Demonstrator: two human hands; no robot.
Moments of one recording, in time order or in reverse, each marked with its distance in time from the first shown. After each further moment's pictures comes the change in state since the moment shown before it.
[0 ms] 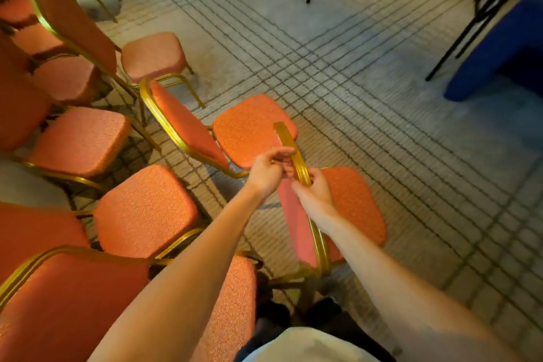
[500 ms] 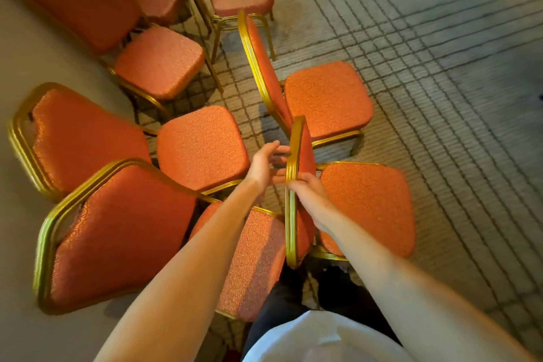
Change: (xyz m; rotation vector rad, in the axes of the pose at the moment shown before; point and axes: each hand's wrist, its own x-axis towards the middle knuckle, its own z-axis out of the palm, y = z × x) left_hand -0.044 -0.064 -0.162 -0.311 0.294 -0.278; right_hand -0.030 0.019 0.150 -0.101 -0.524 0.206
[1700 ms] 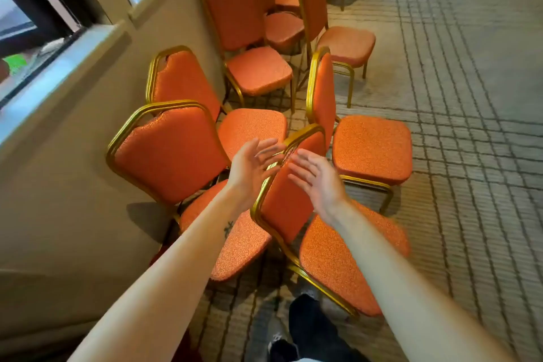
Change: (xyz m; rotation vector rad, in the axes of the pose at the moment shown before) left_hand -0.196 -0.059 0.101 -0.489 0.359 0.389; right_hand -0.117 -0.020 -0.122 0.199 -0.516 -0.188
